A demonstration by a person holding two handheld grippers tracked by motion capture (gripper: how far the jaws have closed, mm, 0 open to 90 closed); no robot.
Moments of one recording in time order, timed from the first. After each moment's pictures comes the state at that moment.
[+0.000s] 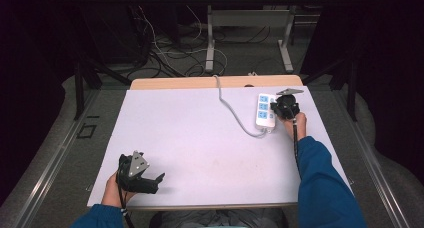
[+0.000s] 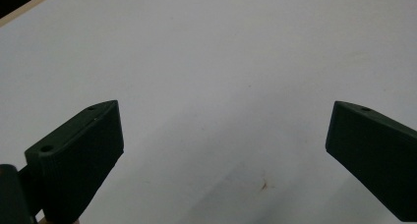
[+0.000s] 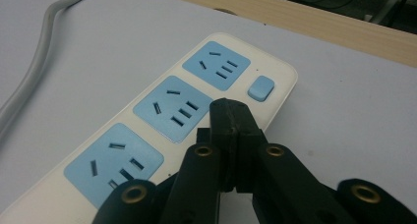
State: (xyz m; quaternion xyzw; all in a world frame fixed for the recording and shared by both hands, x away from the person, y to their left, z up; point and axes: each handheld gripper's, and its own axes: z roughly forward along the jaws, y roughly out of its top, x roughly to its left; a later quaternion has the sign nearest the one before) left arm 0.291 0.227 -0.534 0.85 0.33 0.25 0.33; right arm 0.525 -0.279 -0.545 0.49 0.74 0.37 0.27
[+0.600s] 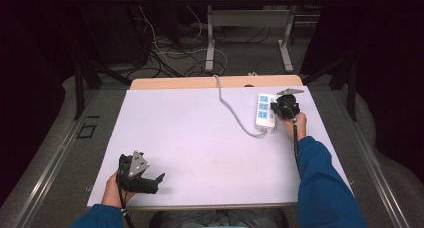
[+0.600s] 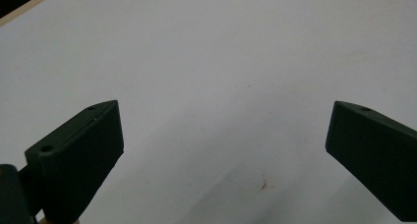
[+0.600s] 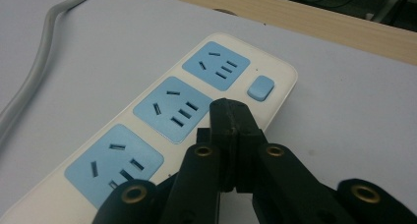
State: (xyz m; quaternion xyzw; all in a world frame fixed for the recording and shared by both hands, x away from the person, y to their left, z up) left arm 0.291 0.227 -0.534 0.85 0.33 0.26 0.33; right arm 0.526 -0.281 -0.545 0.48 0.74 0.37 0.27
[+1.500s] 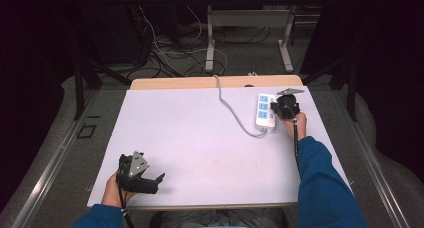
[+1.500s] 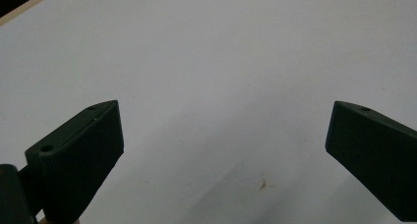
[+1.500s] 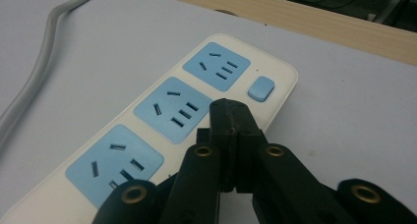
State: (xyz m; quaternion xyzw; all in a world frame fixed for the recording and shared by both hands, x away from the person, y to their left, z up) left arm 0.291 0.227 -0.534 0.85 0.33 0.26 0.33; right arm 0.526 -0.282 -0.545 0.49 0.74 0.37 0.26
